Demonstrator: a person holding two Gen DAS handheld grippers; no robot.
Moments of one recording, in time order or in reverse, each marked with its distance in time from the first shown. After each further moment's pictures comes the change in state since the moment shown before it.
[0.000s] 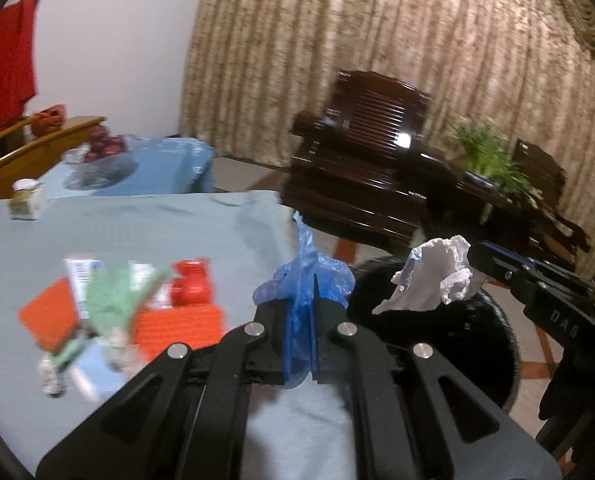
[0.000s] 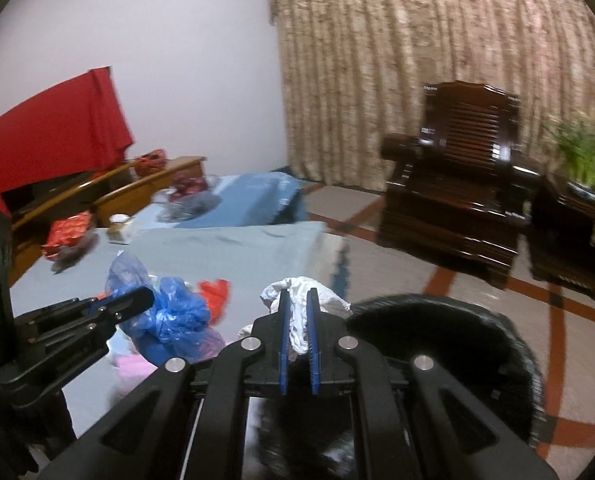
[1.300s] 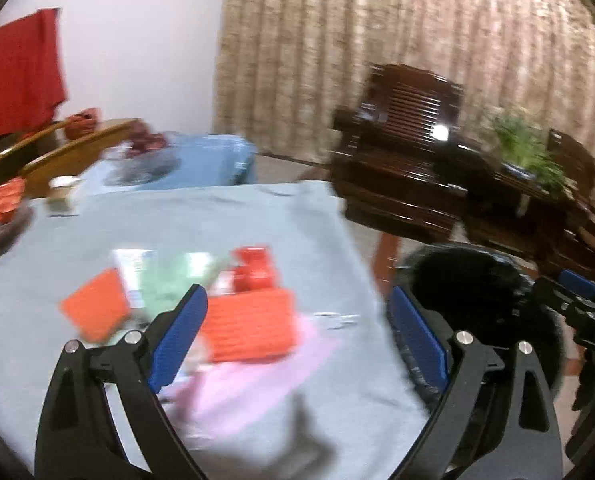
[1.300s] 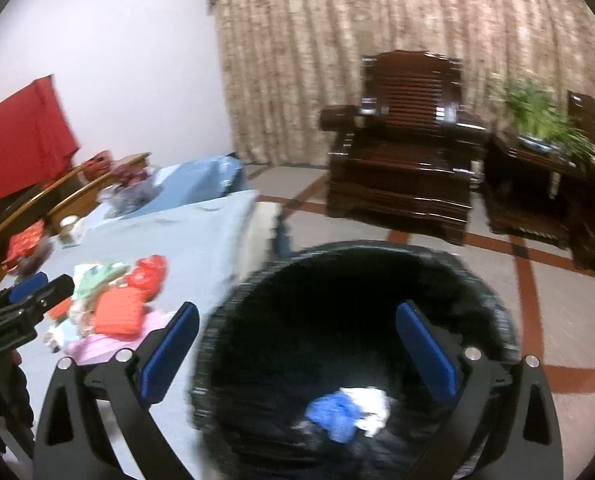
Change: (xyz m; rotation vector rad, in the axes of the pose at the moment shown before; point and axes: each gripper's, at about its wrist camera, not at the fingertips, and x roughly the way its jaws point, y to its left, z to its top) left arm -0.019 0.064 -0.022 -0.008 -0.008 0.212; right arm 0.011 -0.010 -0.038 0.078 0.057 -0.072
